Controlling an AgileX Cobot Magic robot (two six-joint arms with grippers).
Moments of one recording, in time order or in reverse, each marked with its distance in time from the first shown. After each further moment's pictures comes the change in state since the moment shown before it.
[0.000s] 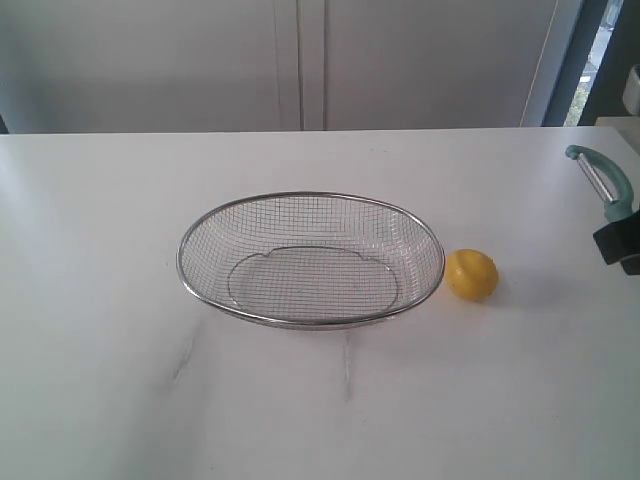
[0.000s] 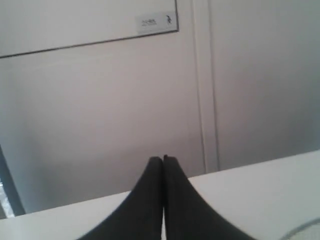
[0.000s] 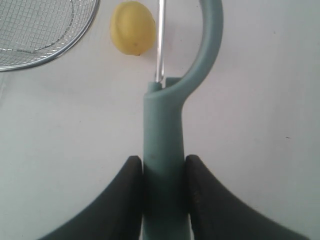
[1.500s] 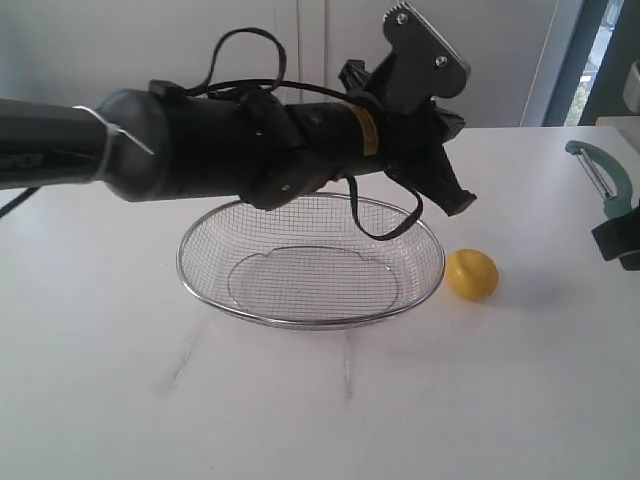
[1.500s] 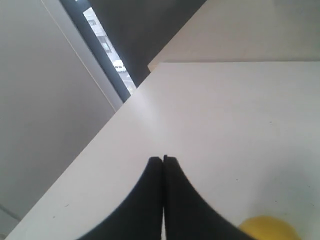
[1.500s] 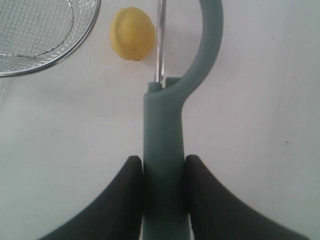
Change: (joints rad) left arm -0.732 1.063 -1.026 0.275 0.281 -0.010; right arm 0.000 0.000 0.000 0.000 -0.014 0.000
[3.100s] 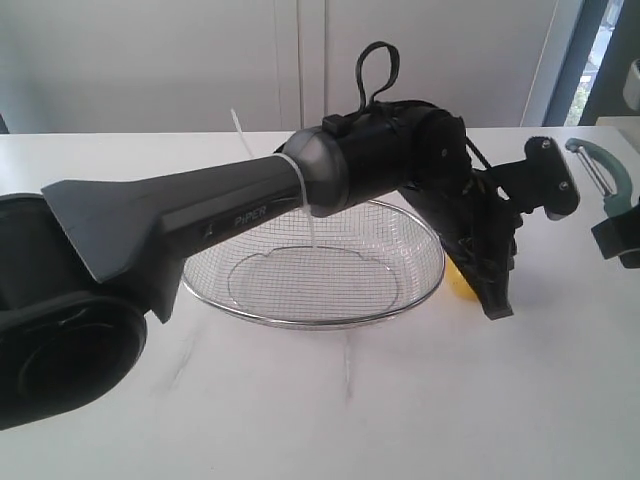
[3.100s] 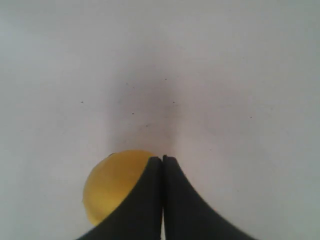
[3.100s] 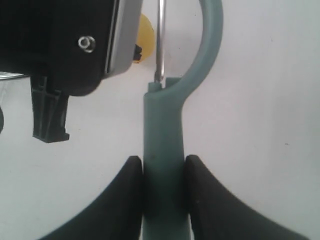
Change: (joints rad) left arm -0.092 0.425 -0.712 -0.670 0.950 0.856; right arm 0.000 0.000 0.000 0.000 -0.008 0.004
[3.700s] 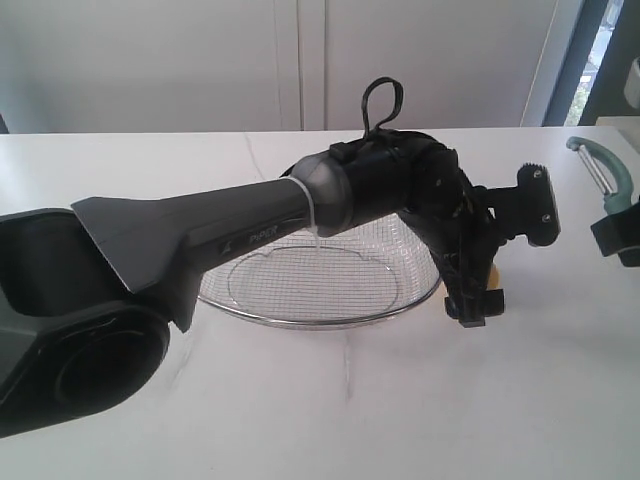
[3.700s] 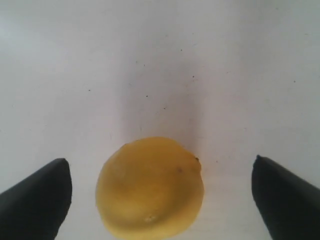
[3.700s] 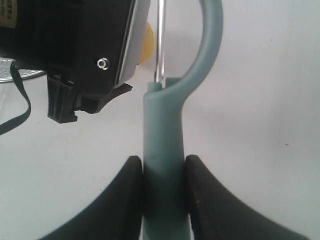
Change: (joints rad) left arm 0.010 0.061 -0.006 0.066 -0.070 0.108; right arm 0.000 0.000 0.000 0.000 -0.003 0.007
